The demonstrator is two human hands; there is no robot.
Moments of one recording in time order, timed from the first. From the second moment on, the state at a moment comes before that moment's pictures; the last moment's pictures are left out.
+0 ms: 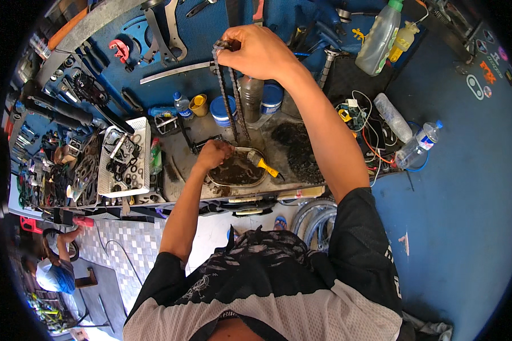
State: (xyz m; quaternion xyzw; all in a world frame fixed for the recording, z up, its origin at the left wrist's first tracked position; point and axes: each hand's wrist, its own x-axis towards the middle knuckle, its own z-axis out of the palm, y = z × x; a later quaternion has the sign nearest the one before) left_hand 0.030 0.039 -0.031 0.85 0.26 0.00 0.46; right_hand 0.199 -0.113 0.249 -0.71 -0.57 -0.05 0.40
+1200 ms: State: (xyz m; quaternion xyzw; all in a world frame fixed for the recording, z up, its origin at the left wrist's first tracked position) left_hand 0.131 0.003 0.098 0.91 -0.04 0.05 0.40; right_hand 0.182 -0.242 0.009 -0.82 -0.35 0.07 0.45
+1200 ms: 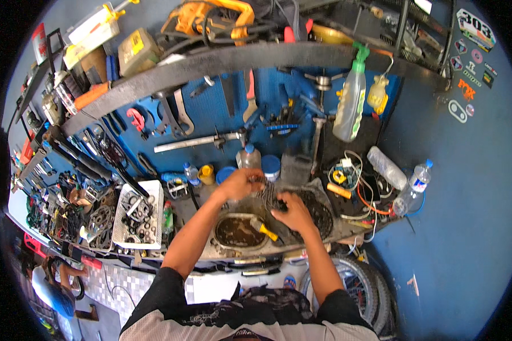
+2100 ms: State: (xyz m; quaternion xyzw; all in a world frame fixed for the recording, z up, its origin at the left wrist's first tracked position) left_hand 0.116 -0.016 -0.006 0.80 0.12 0.07 0.59; right_hand 0.171 -0.230 -0.005 -0.93 -0.20 0.03 0.30
